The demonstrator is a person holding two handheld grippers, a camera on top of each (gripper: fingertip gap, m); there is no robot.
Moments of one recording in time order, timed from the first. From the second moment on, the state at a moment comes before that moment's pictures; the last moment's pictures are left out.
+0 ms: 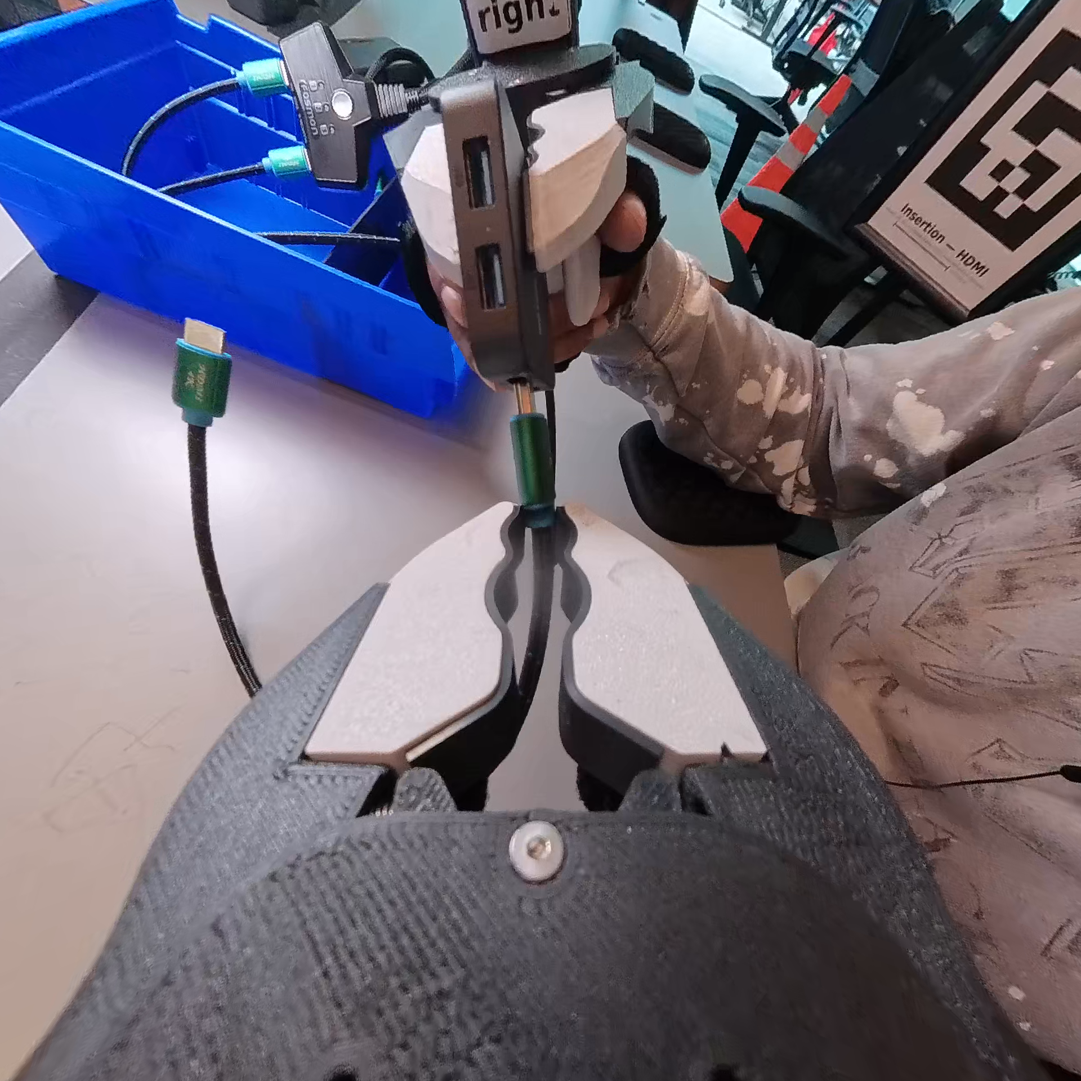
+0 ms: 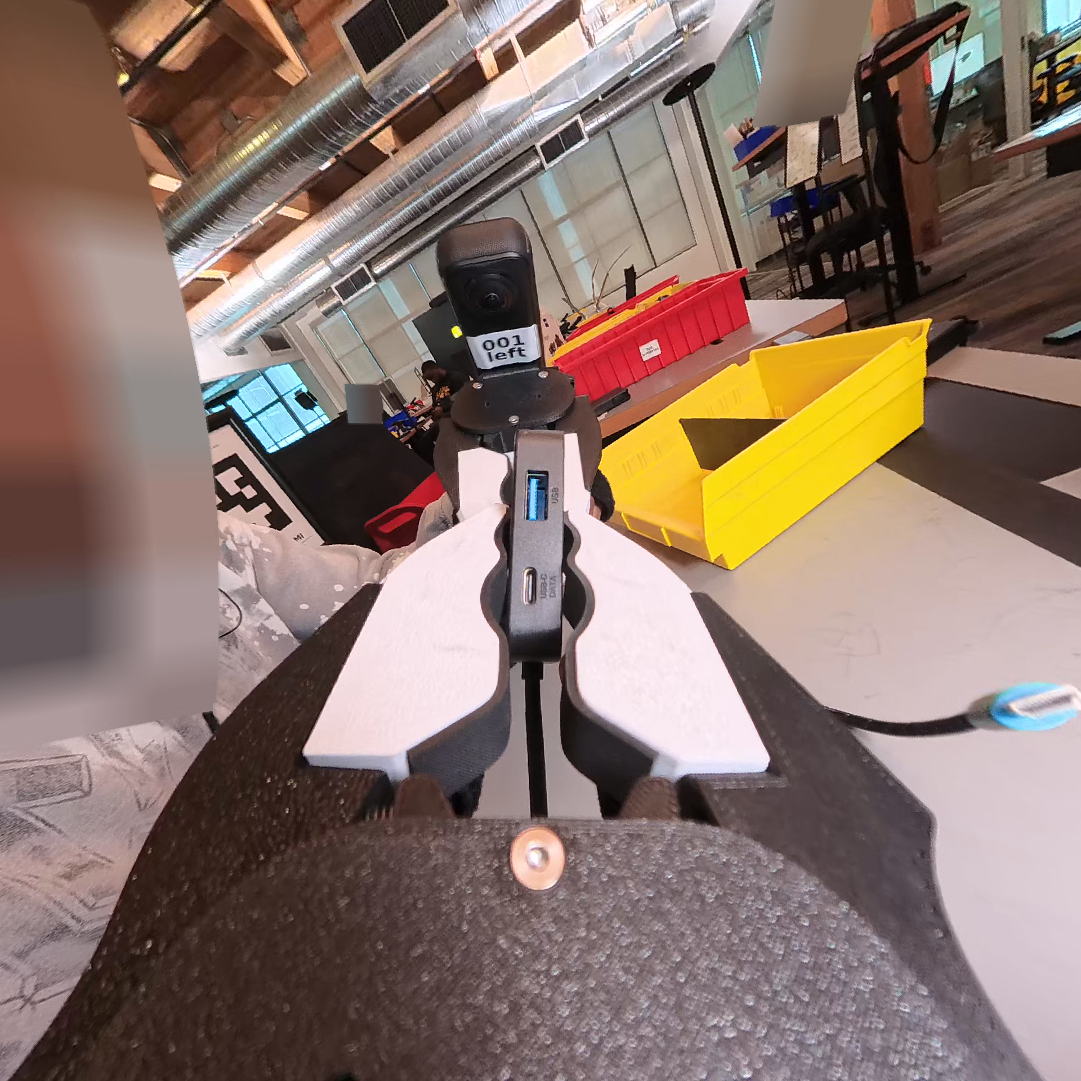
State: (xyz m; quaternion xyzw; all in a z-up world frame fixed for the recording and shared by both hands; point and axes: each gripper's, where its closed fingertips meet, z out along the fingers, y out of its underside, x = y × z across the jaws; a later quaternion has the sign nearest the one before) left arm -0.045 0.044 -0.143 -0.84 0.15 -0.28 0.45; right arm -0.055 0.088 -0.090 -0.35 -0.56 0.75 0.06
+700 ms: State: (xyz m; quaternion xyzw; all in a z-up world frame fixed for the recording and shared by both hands) left arm -0.053 0.042 -0.135 -0.80 0.13 -0.35 0.47; right arm -0.050 0.079 -0.101 -0.36 -0.60 0.71 0.05
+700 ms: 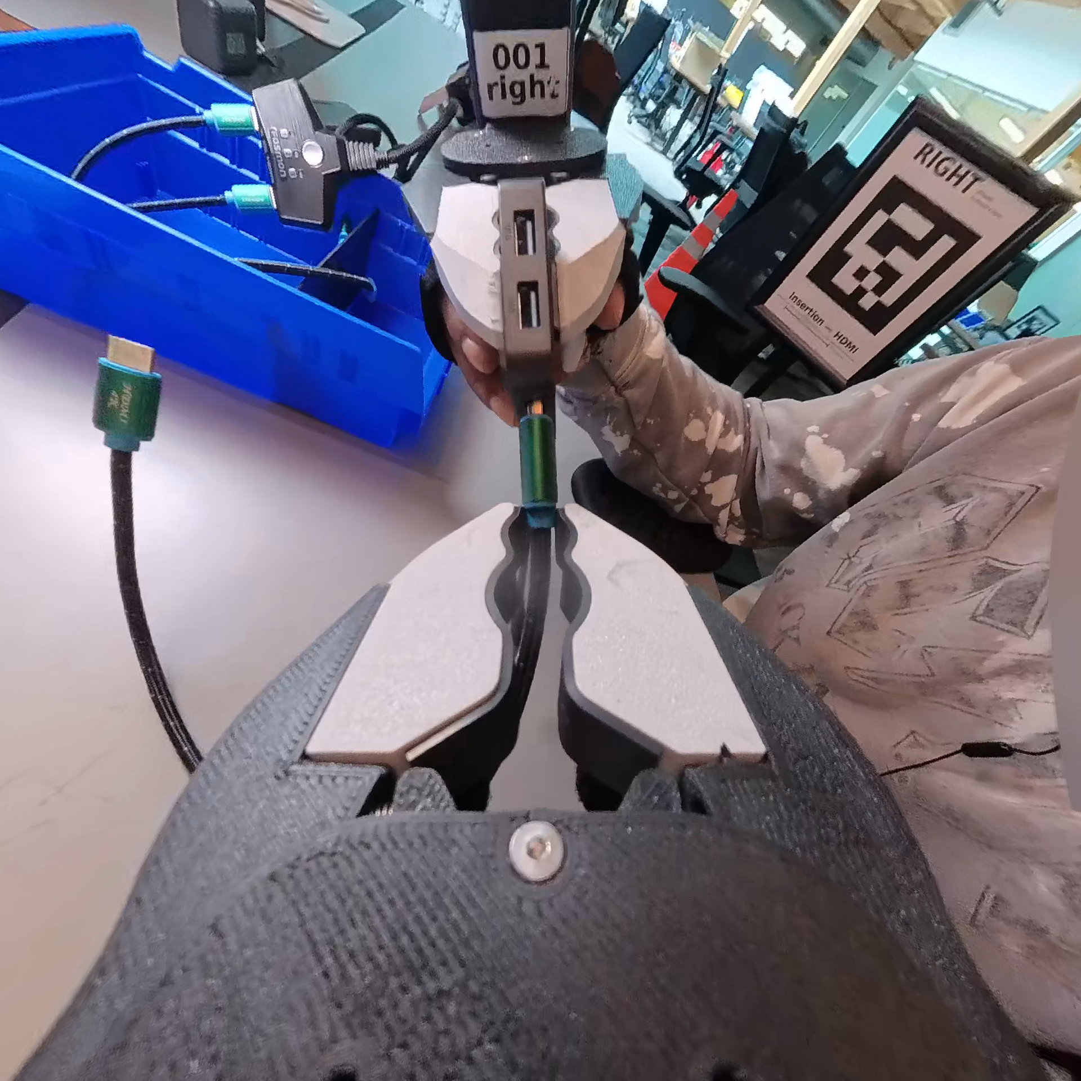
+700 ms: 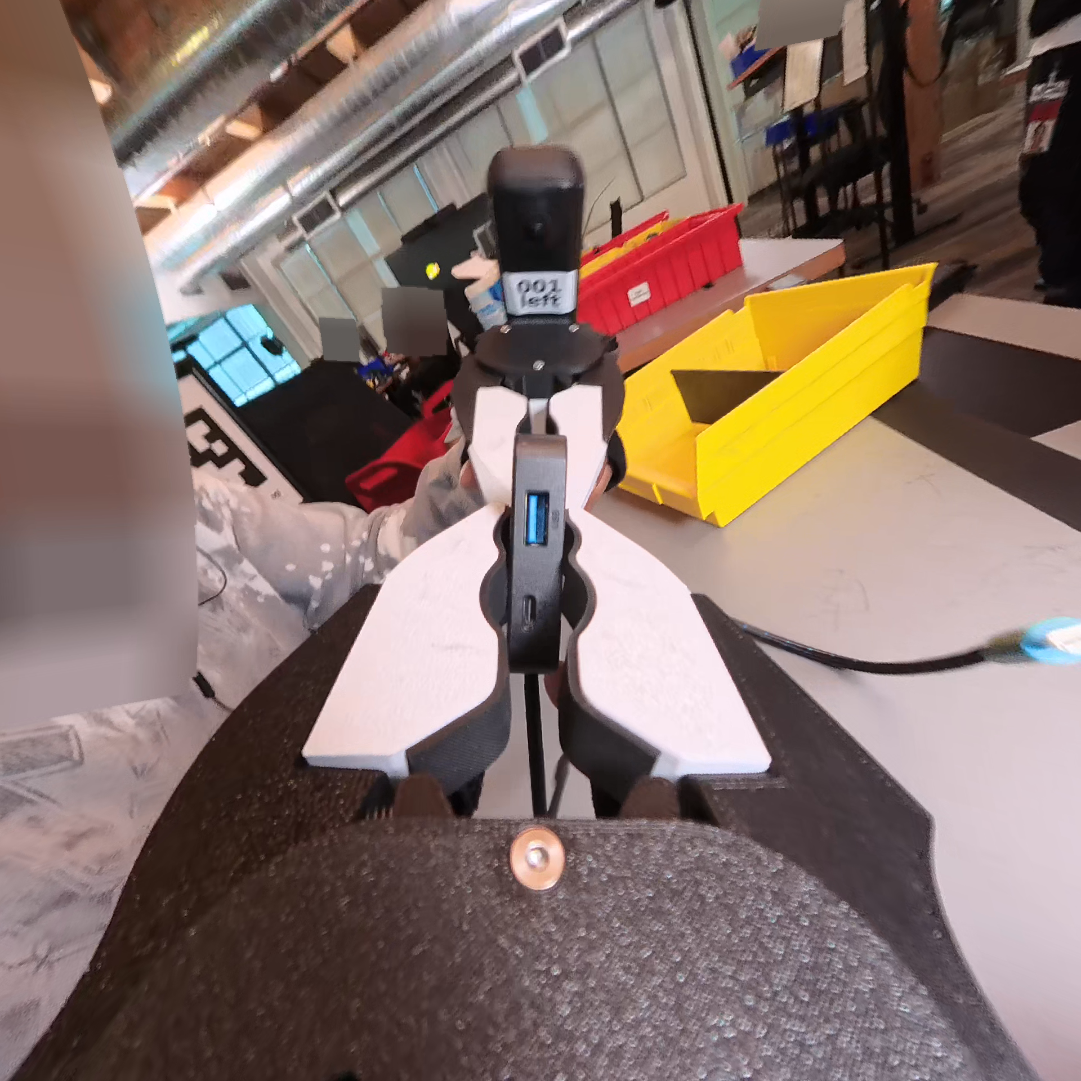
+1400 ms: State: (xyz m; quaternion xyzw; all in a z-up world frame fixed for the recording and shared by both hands) left arm -0.054 -0.002 -0.138 -0.84 0.22 -0.28 0.41; right arm -0.038 0.033 -0.129 -0.32 -0.71 0.63 0.02
